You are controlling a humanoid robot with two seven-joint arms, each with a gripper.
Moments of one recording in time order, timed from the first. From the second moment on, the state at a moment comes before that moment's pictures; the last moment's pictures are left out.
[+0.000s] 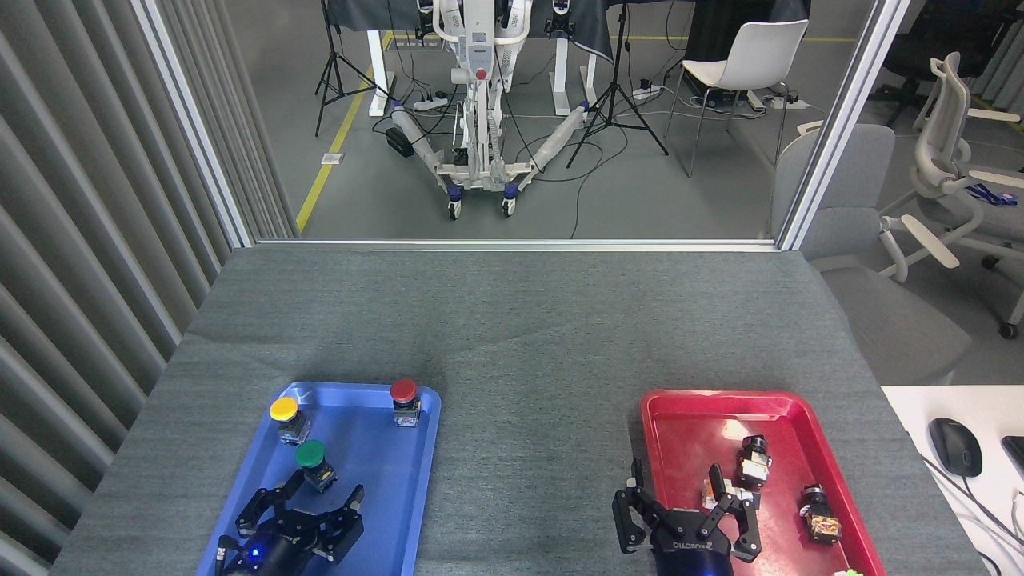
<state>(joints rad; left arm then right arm) -0.17 0.17 0.00 -0.97 -1.45 -0.39 0.24 0.15 0.21 0.04 -1.61 1.64 0.07 -0.07</state>
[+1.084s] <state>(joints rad) -0.23 0.16 0.00 -0.87 -1.43 -0.23 0.26 0.15 0.21 0.03 -1.61 1.64 0.08 -0.07</state>
